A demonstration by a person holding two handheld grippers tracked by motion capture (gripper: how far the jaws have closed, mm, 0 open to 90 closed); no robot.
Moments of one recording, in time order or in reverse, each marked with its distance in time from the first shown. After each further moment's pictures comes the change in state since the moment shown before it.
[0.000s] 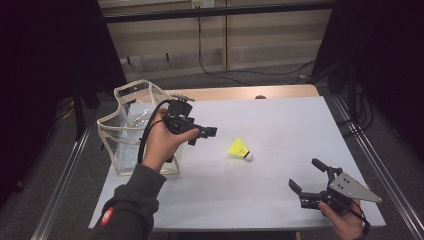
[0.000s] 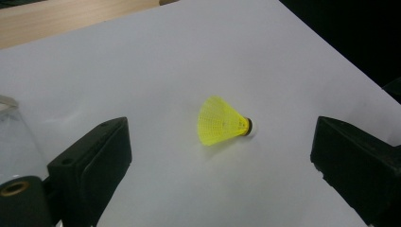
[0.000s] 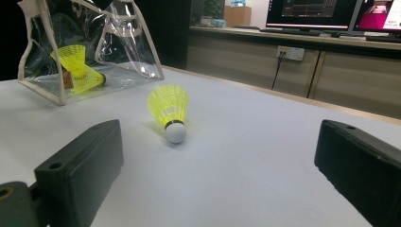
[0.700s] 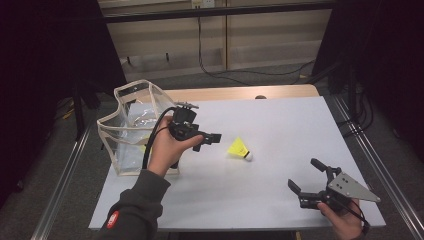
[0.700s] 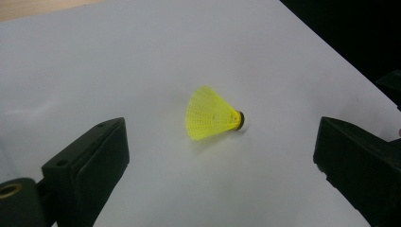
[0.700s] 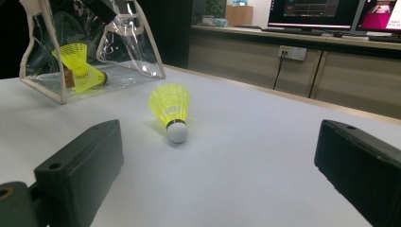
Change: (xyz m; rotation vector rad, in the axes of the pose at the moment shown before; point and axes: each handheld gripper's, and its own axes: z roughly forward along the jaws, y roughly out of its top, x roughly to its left) left arm -0.002 -0.014 0.017 0.003 -0.038 -0.012; right arm 0.001 0.000 0.002 0.002 0.007 -0.004
